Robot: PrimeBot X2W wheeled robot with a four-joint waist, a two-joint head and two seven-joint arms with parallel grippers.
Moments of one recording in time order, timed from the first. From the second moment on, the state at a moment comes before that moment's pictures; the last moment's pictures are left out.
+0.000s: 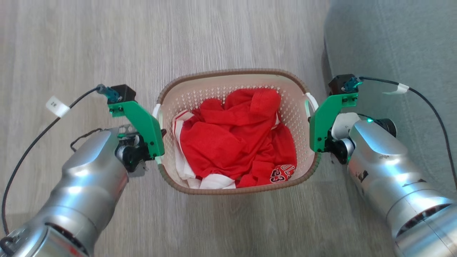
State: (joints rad) left arm -0.89 0.12 -0.94 1.18 -1.21 -0.13 0.29; right arm -0.93 -0.04 0.60 1.27 0.67 0.13 0.18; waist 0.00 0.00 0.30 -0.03
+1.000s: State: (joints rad) left arm -0.73 0.12 -0.97 1.22 -1.29 -0.14 0.43; right arm -0.78 -0.03 0.65 1.29 0.77 0.13 0.36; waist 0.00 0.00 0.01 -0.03
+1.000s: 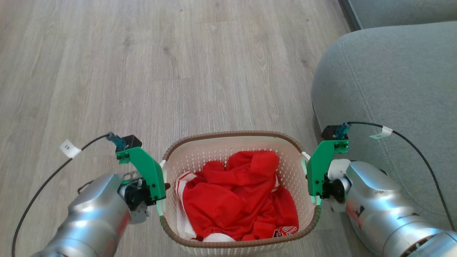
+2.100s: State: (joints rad) left arm -0.73 0.12 -0.99 1.23 -1.31 -0.14 0.43; right arm -0.77 -0.03 0.68 1.29 0.80 0.13 0.33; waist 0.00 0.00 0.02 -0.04
